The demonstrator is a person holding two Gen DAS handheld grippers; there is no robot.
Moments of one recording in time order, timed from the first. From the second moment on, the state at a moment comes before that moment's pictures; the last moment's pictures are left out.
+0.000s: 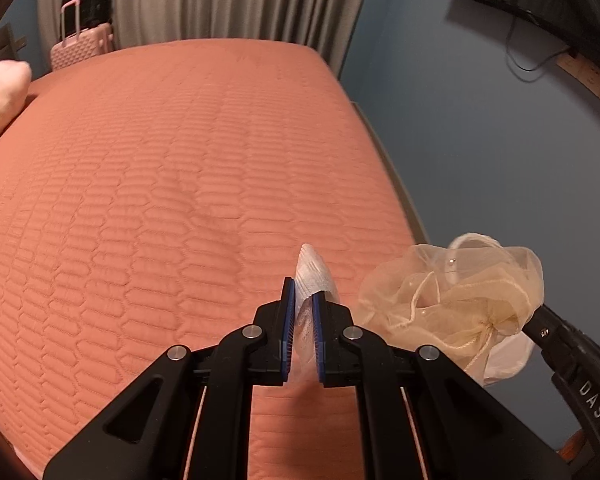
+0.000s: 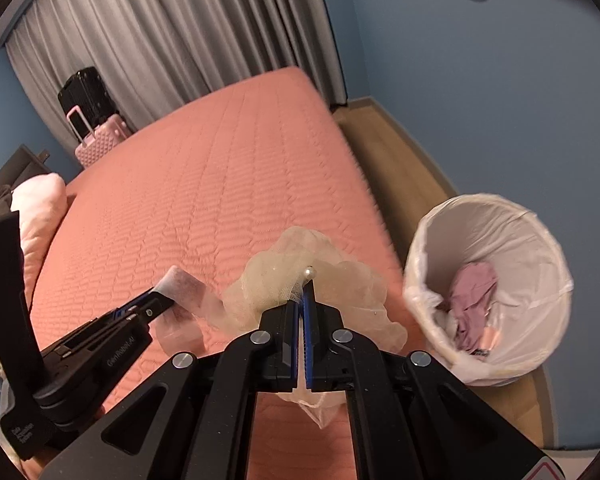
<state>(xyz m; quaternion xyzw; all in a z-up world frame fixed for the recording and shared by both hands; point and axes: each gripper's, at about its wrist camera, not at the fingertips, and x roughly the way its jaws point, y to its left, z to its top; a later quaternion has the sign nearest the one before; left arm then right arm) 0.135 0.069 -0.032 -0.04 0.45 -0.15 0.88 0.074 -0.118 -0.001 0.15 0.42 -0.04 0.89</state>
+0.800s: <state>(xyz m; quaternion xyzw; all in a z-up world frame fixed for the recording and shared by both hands) 0.118 -0.092 0.018 0.01 0.42 -0.28 0.86 -0.007 -0.288 0.057 0.19 0.34 -0.17 0.91</state>
